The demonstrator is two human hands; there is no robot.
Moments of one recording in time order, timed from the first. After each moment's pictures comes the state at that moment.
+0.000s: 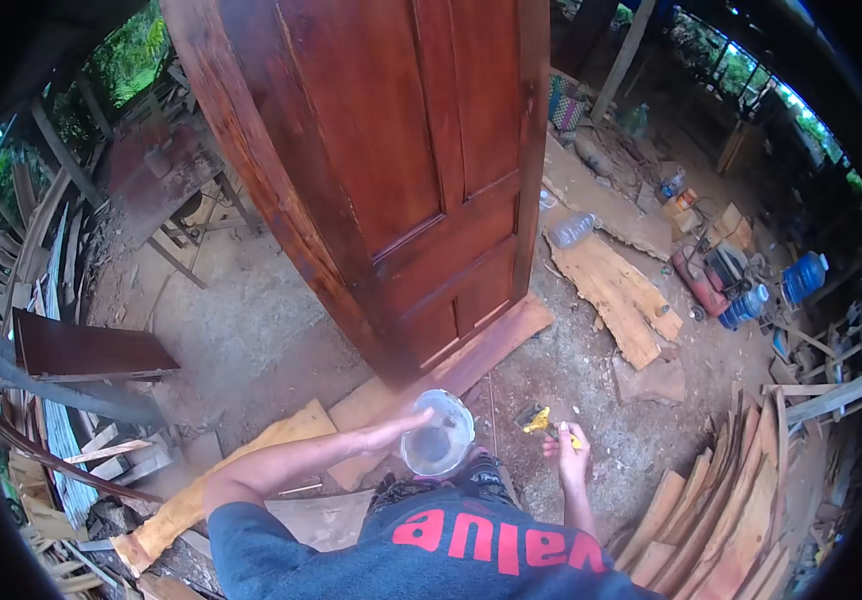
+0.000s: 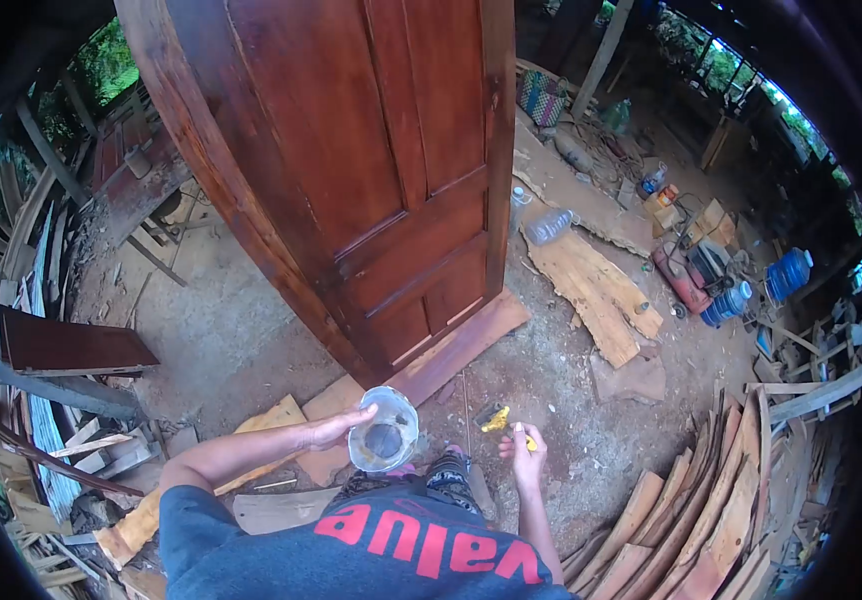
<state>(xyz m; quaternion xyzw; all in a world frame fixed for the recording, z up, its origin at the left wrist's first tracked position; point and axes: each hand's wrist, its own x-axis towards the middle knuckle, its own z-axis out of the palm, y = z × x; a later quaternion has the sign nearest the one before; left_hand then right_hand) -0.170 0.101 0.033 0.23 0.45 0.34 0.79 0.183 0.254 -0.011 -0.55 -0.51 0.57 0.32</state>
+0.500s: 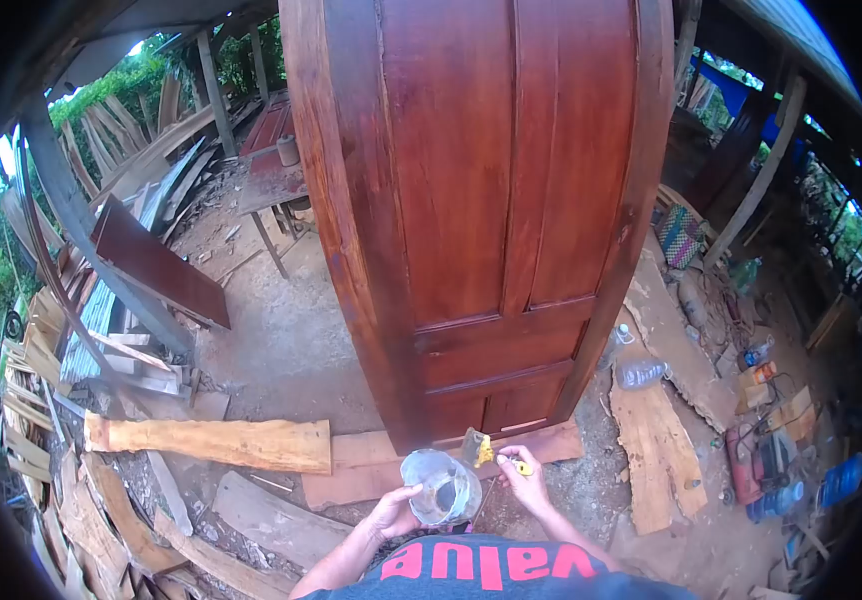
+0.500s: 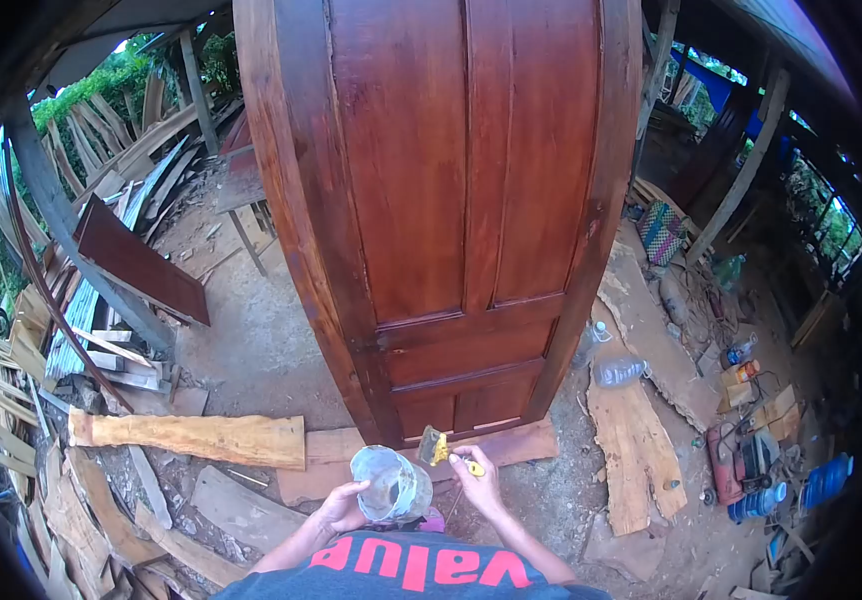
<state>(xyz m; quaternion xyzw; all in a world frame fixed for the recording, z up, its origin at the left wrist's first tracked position) -0.035 0.177 0.001 -0.08 0.28 0.77 0.57 0.046 0.447 0.002 -0.24 -0.72 0.65 0.08</state>
